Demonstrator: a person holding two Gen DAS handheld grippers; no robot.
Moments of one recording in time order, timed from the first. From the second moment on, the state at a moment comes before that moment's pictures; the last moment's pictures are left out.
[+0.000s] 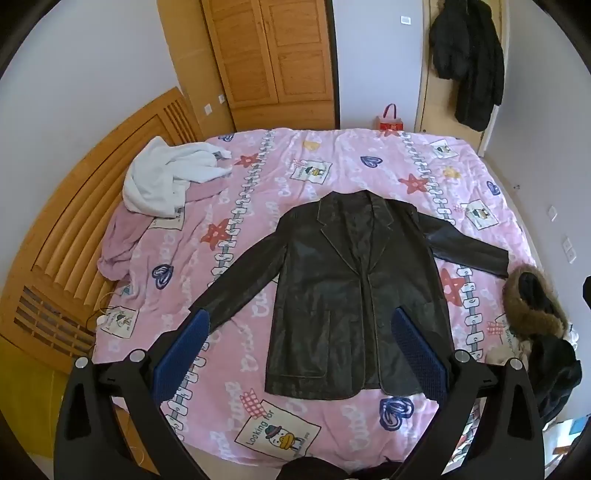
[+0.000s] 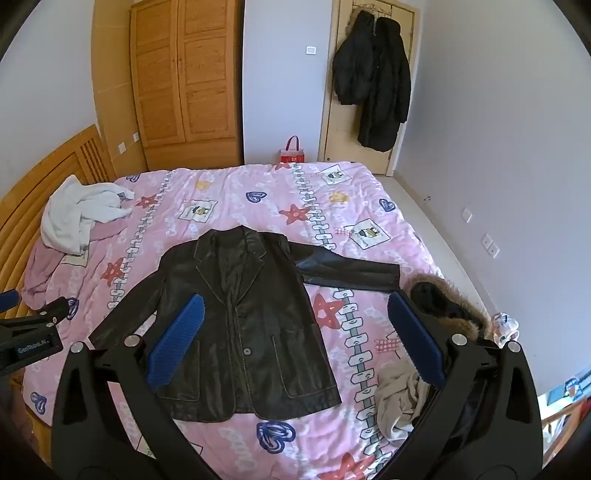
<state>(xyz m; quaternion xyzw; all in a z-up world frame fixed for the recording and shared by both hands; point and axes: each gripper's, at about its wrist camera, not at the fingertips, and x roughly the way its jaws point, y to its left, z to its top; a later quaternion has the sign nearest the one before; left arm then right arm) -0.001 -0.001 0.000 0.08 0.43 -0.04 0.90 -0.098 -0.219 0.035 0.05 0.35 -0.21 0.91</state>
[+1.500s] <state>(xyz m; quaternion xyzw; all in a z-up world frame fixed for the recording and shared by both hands) -0.020 -0.015 0.010 0.06 0.47 -0.04 0.88 -0.121 -0.246 0.027 0.07 0.38 -0.19 0.90</state>
